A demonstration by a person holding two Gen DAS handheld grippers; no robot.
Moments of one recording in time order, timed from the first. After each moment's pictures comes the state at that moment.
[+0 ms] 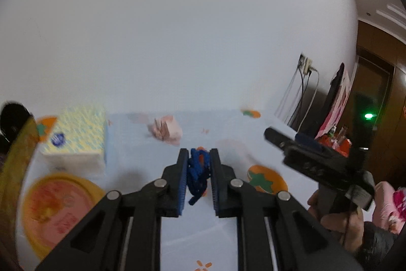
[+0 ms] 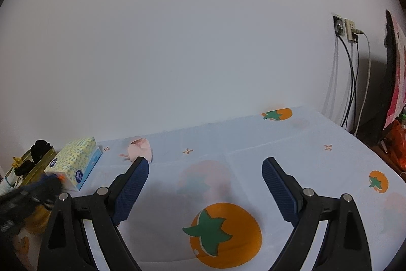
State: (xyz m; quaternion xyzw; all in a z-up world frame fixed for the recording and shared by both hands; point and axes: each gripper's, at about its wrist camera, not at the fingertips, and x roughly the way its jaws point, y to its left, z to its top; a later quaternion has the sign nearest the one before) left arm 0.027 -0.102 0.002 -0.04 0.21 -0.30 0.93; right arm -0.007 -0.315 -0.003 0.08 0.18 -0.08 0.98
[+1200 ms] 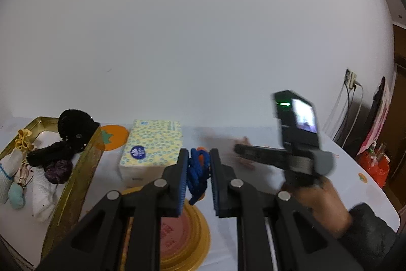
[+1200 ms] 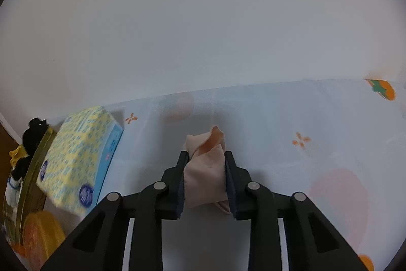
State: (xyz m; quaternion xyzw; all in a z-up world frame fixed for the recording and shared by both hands) left arm 0.035 -0.046 0.012 -0.04 0.21 -0.15 0.96; right arm 0.157 -0.249 -0.042 0.08 0.36 0.03 0.93
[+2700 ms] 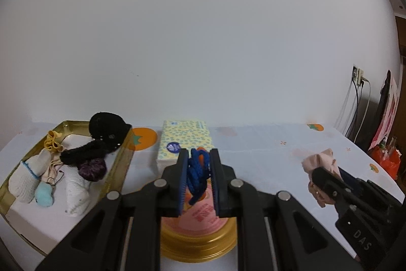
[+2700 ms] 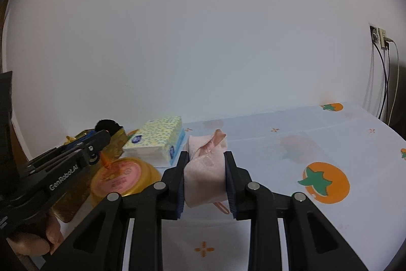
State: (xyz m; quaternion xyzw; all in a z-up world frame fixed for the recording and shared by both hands) left arm 0.011 -0.004 0.008 -0.02 0.18 -0.12 0.97; right arm -0.050 -0.172 -0.005 0.07 0.16 0.01 0.98
